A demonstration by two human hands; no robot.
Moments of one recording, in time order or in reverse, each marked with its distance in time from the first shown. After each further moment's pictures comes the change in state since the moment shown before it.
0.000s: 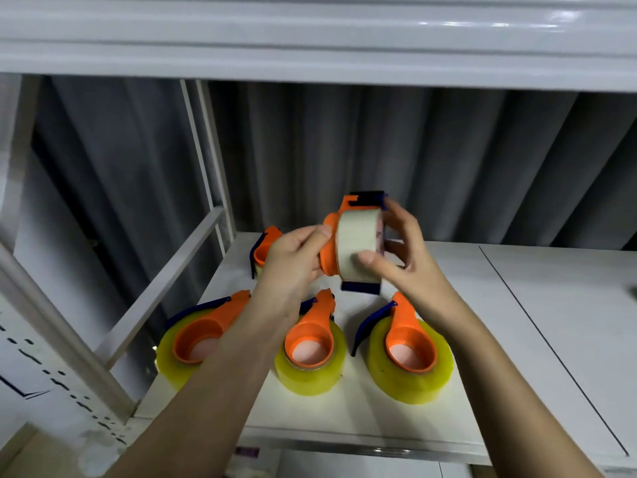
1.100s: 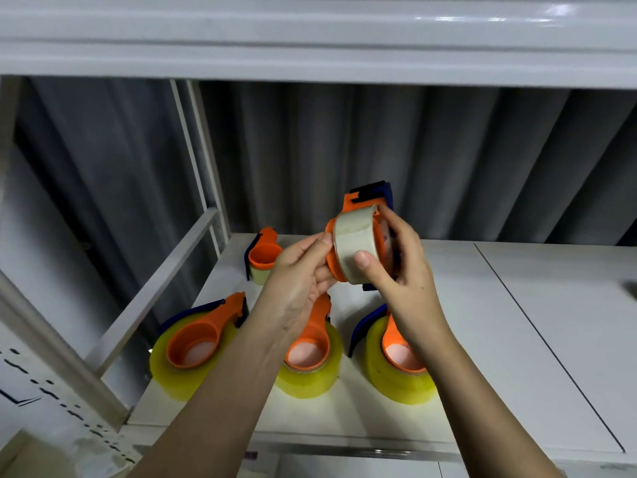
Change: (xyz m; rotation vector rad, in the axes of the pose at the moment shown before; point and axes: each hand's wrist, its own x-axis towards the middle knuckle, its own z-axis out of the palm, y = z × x) left_hand -0.002 -0.011 0.006 -0.201 -0.114 -0.112; right_hand -0.009 0.015 0.015 -0.163 0.252 -0.094
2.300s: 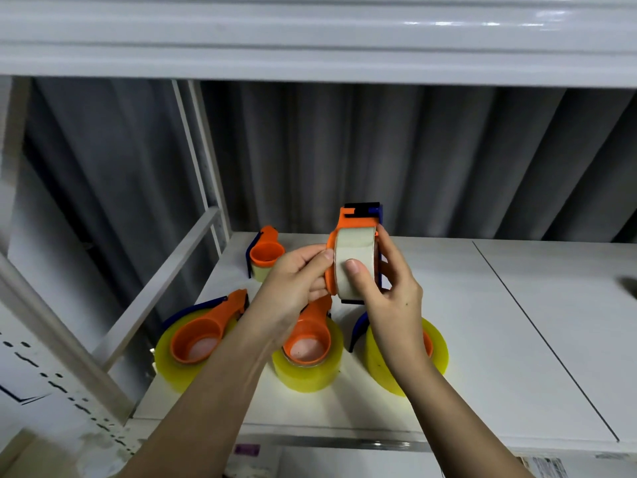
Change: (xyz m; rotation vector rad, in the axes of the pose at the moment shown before) left_hand -0.015 0.002 -0.014 0.334 -0.080 0.009; right_hand -0.028 0.003 0.024 0.098 0.148 0.089
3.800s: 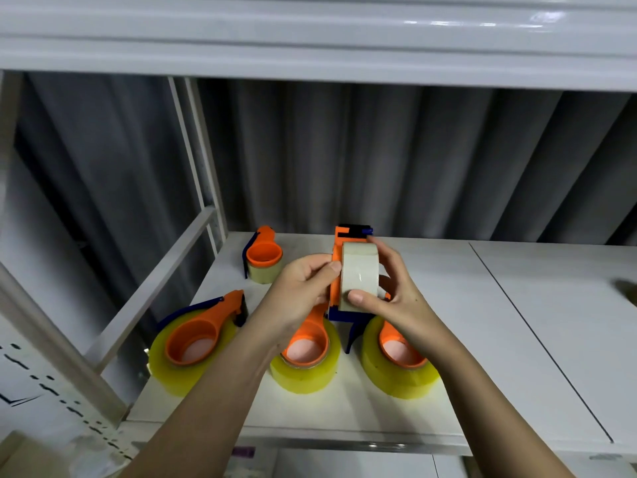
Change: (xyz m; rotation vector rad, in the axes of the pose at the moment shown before) left_hand 0.004 -0.011 0.003 0.083 -0.074 0.015; right_hand 0.021 0.019 -0.036 0.051 -0.448 0.124
